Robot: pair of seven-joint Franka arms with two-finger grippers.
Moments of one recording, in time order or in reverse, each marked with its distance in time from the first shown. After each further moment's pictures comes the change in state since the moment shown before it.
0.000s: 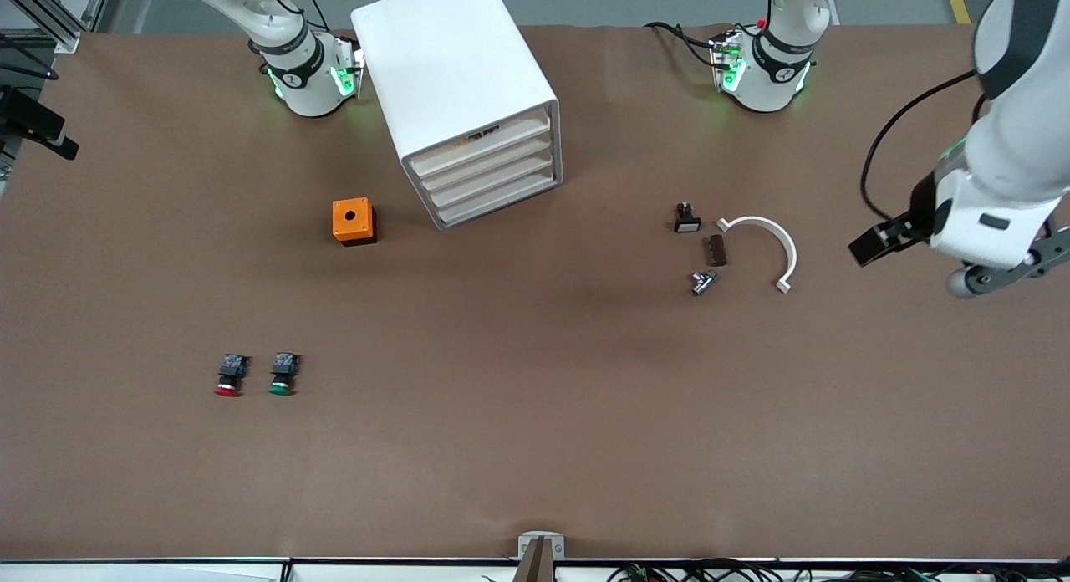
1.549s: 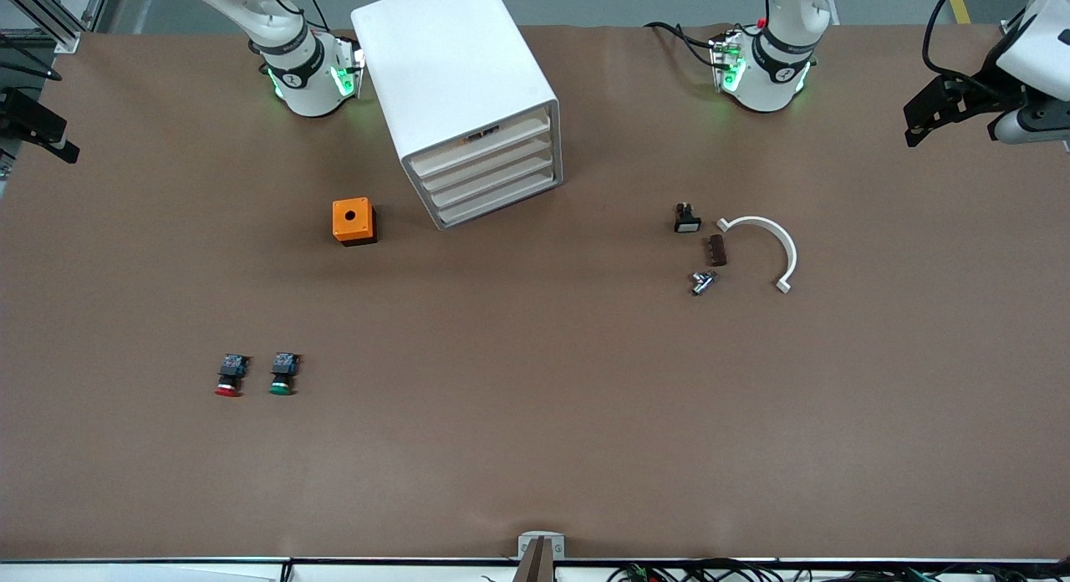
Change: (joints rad) left arm -0.079 -0.340 0.193 -0.298 -0.112 0.017 0.374; right arm -0.010 -0.001 0.012 -0.010 -0.004 0.031 -0.057
